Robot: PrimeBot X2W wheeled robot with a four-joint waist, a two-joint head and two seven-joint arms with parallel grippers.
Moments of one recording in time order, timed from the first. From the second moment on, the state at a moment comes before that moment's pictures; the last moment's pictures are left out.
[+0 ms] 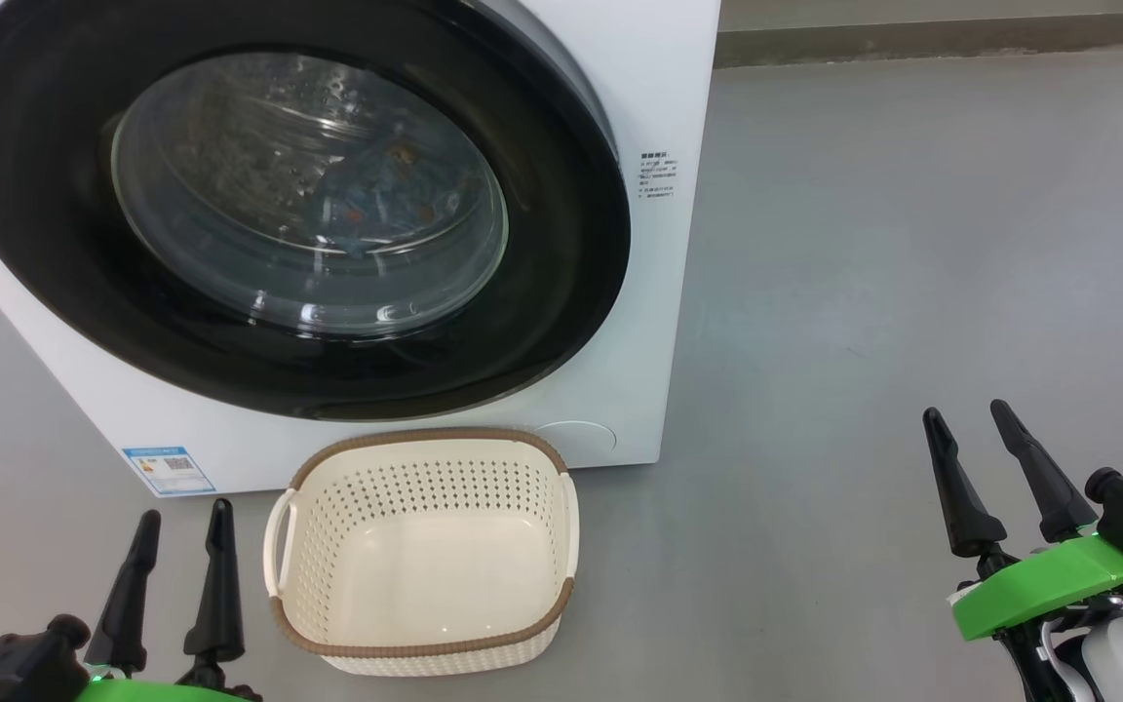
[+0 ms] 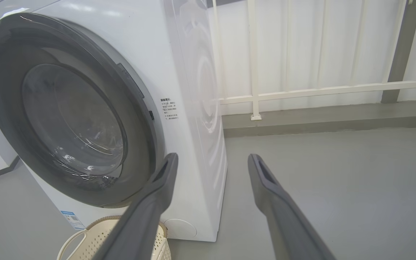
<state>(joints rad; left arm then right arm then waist) -0.06 0.19 -0.08 0.22 -0.55 -0.13 -0.26 -0.16 -0.28 0.16 0.30 0.50 0.13 -0.26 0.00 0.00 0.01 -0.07</state>
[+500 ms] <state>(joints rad) -0.01 0.14 -0.09 0.30 -0.58 -0.13 -0.24 -0.08 -0.21 0.17 0.38 0.52 0.13 -0.25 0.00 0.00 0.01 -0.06</state>
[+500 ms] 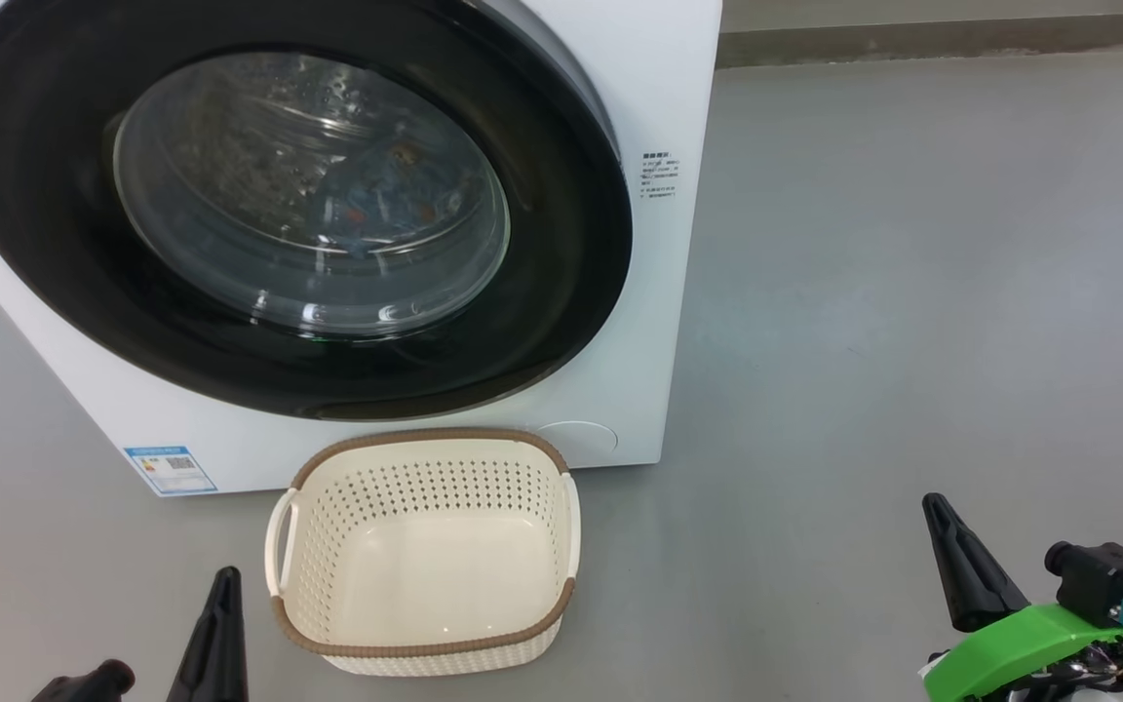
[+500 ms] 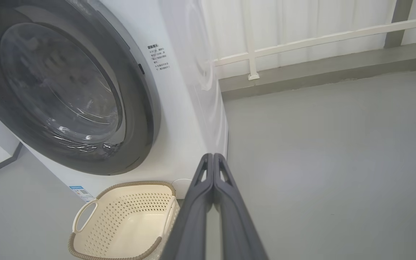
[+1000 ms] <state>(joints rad) -0.01 0.14 -0.08 0.29 -0.71 -0.12 -0.20 -0.08 -0.19 0.13 0.37 0.65 0.13 -0.20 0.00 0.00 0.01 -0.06</state>
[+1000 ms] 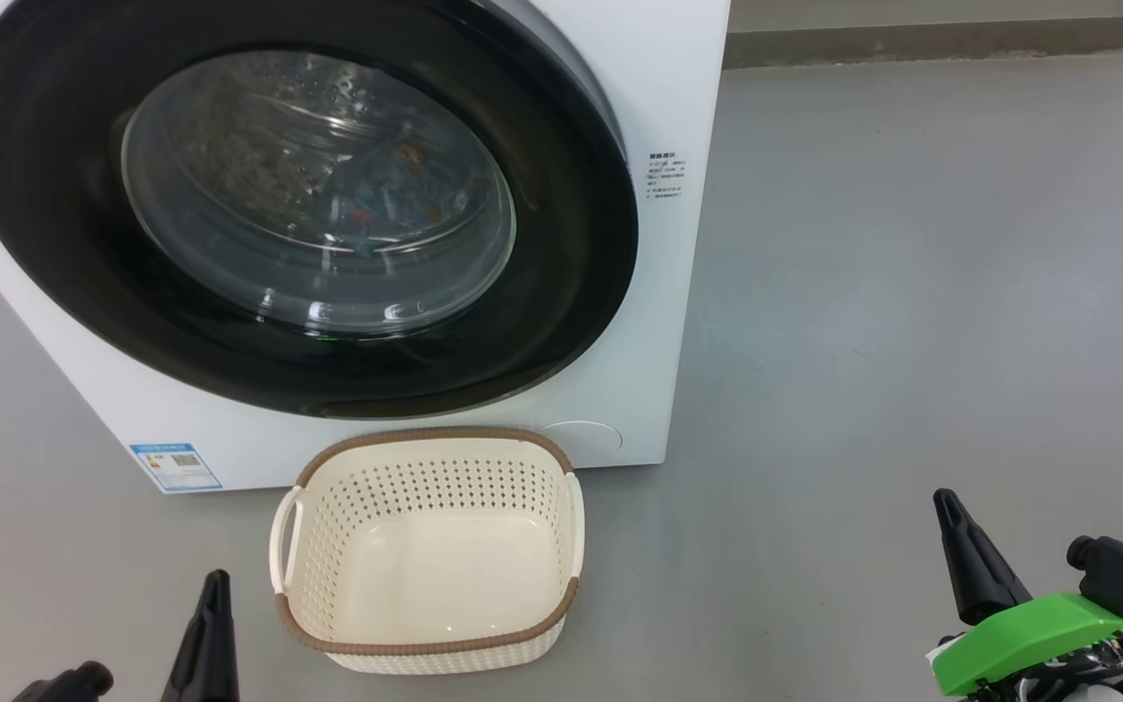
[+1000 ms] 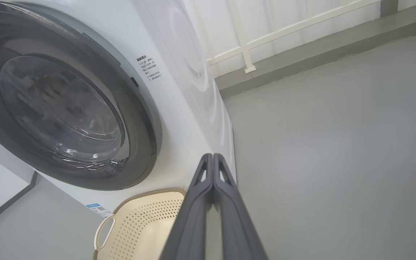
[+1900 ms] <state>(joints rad) -0.02 0.11 -0.03 0.28 -0.93 -0.11 -0.12 -0.08 -0.16 0.07 0.35 0.89 0.13 -0.13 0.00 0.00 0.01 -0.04</state>
